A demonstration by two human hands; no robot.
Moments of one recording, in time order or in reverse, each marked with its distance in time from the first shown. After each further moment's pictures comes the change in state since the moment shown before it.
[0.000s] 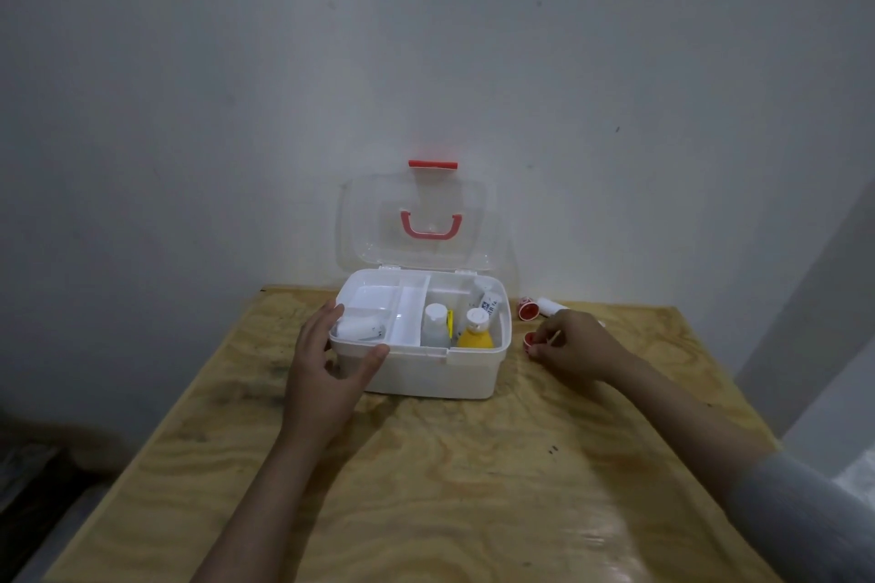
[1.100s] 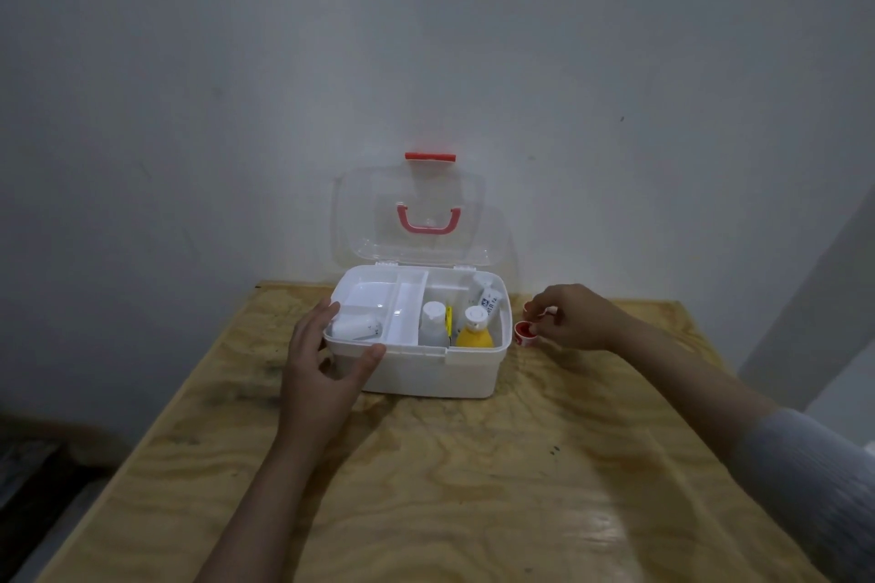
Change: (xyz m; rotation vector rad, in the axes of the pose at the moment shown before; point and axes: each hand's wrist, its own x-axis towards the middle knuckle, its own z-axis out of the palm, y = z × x) left_hand 0.001 -0.002 0.003 -0.027 0.014 -0.008; right_hand 0.026 -0.001 -0.023 -0.159 -0.071 -0.214
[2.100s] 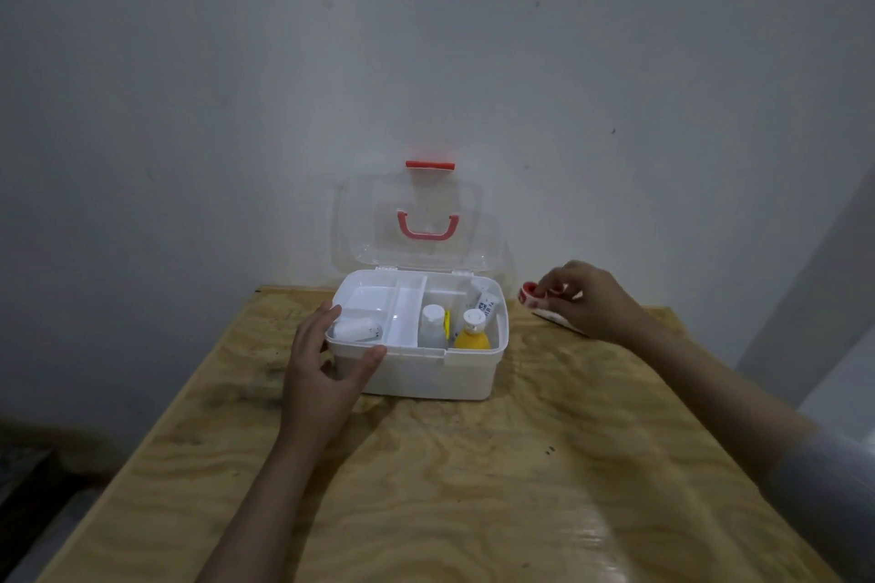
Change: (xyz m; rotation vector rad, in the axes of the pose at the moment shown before) left_hand 0.000 0.001 0.000 -0.007 -0.007 0.003; right_hand -0.025 -0.025 -0.035 0.160 0.288 0.037
